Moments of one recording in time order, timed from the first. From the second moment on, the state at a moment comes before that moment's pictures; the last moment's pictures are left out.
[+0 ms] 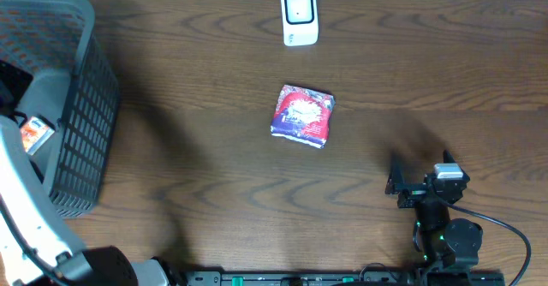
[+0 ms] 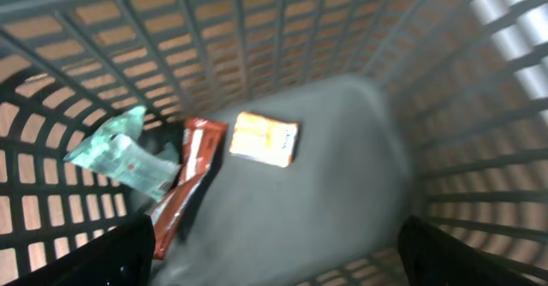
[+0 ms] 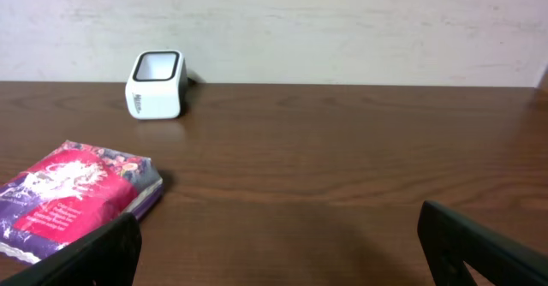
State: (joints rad) left arm 0.58 1.55 1.69 -1.07 -0.30 -0.51; right arm 0.00 0.01 0.02 -0.10 -0.06 0.00
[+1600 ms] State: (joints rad) left arm 0.70 1.75 1.49 -1.09 -0.35 -0.50; right arm 0.00 0.01 0.02 -0.10 -0.06 0.00
